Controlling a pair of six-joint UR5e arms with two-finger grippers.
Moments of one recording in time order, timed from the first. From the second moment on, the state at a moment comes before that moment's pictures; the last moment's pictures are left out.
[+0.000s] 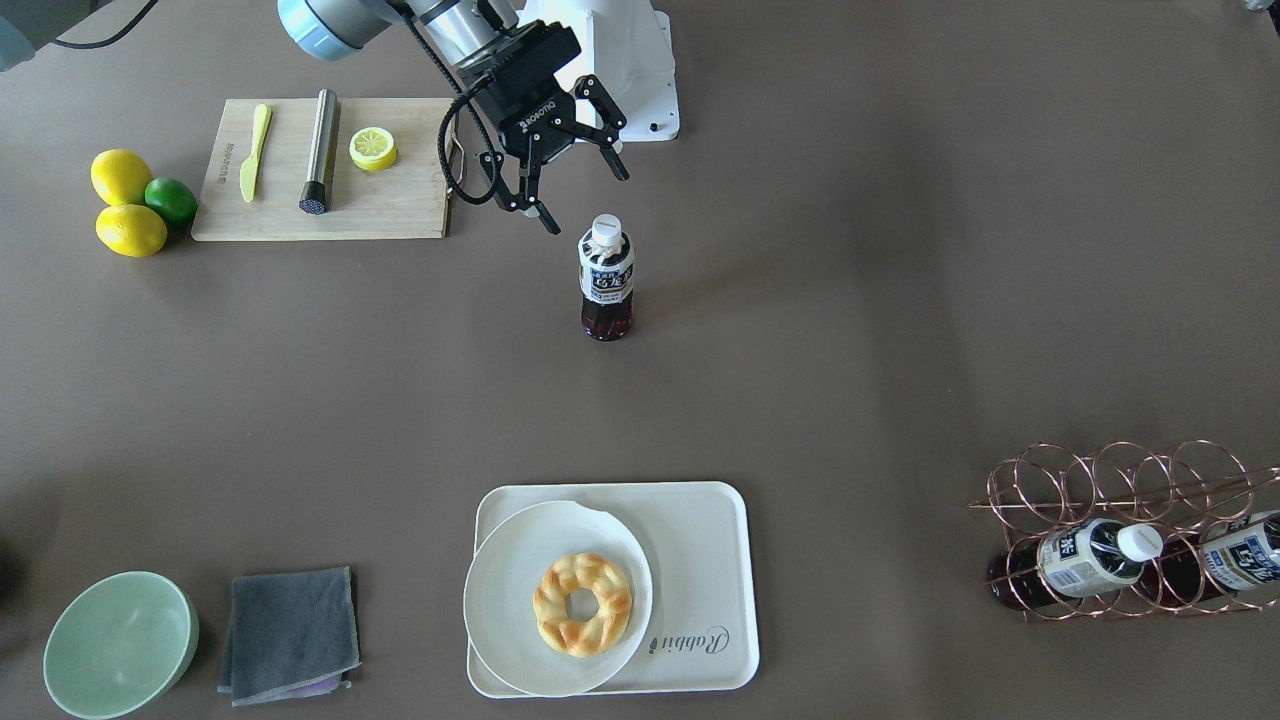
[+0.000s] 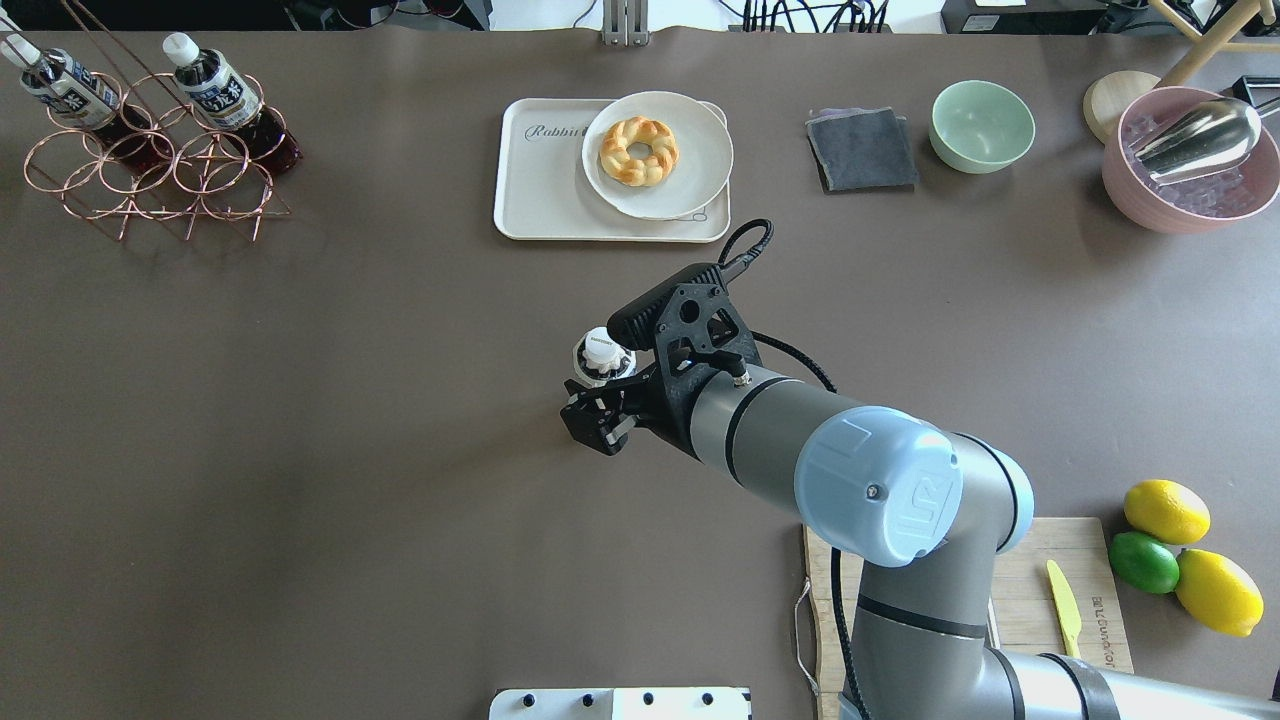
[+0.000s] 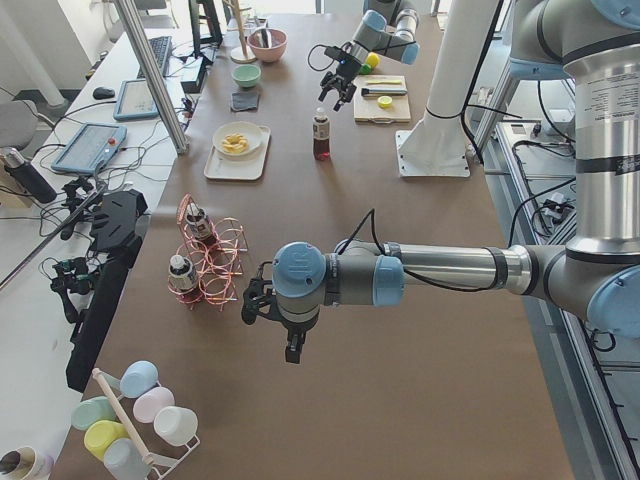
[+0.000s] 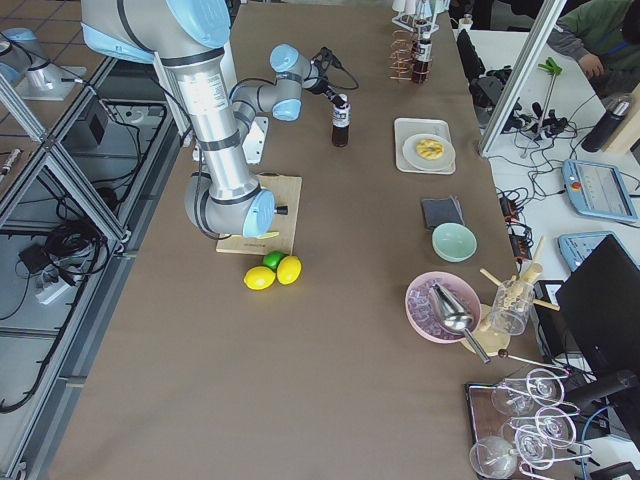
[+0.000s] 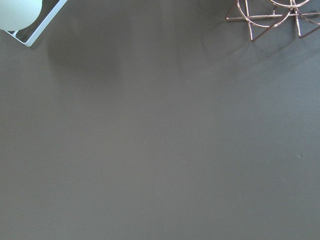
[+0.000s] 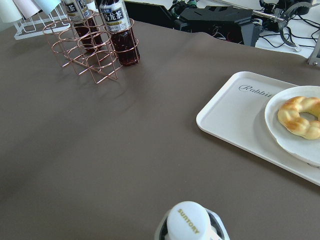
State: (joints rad) left arm -1.66 -1.44 -1.74 -1.54 -2.43 0.16; right arm 0.32 -1.06 1.95 -1.06 1.35 0.74
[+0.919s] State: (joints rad) left arm -1.66 -1.43 -1.75 -1.54 -2.43 0.16; right arm 0.30 -1.02 1.88 -1.06 1.25 0.74
